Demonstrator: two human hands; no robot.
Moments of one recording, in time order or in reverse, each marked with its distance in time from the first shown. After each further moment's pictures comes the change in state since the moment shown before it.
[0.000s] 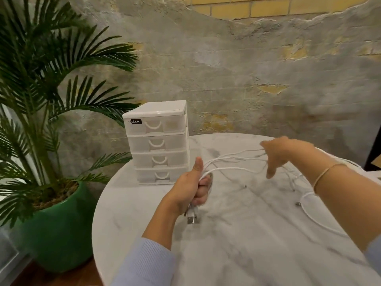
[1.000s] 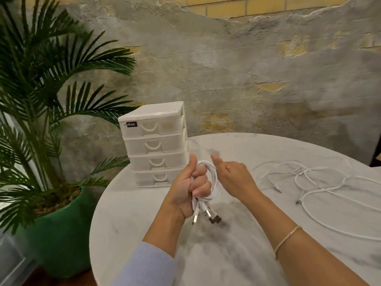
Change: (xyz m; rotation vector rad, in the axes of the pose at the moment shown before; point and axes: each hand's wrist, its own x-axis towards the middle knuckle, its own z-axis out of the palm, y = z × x) left_hand 0.014 -0.008 0.005 -0.698 -0.146 0.018; right_hand -0.025 -0.101 0.053 1.080 0.512 -0.302
